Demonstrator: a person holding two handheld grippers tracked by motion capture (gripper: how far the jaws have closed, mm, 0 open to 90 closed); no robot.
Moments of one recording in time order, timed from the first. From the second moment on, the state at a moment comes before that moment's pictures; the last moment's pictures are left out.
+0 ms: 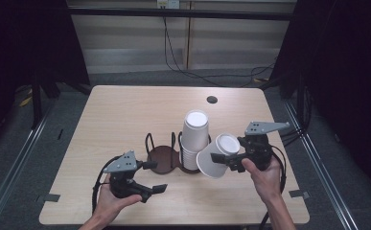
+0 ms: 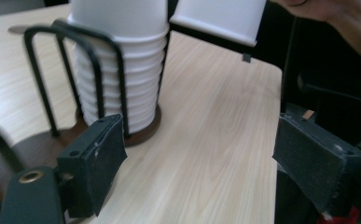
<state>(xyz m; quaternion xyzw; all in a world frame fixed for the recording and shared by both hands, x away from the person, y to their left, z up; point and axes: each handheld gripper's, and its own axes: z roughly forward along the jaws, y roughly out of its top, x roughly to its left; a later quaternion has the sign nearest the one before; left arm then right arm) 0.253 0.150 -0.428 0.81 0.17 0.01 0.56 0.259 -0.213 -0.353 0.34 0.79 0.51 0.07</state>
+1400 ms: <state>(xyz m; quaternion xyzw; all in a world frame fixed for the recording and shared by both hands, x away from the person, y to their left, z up) 0.263 0.130 -0.435 0.81 0.13 -0.01 0.58 0.264 -0.138 -0.380 0.27 0.81 0.52 -0.02</state>
